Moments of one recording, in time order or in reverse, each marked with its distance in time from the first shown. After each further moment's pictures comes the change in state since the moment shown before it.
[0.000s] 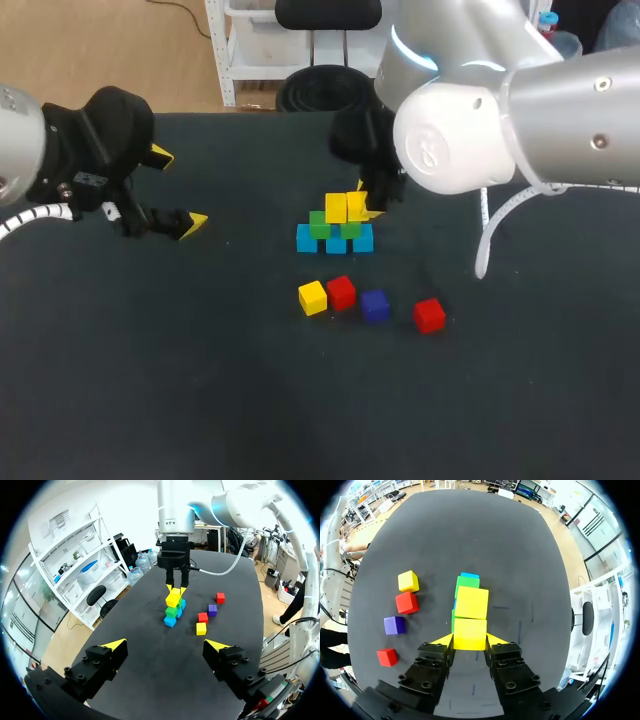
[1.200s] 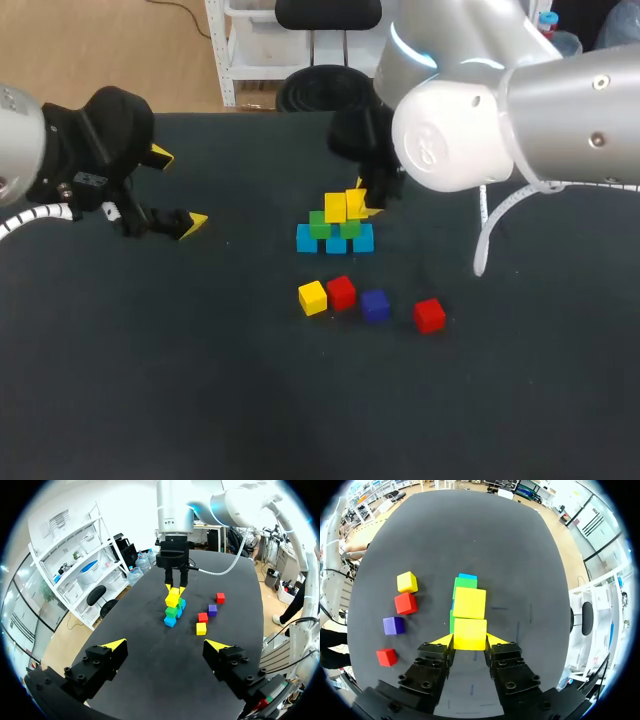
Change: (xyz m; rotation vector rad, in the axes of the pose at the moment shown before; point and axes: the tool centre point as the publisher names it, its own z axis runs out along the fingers) left arm 0.000 0.000 0.000 0.000 0.000 0.000; right arm -0.001 -0.003 -0.002 0.003 -0.001 0.000
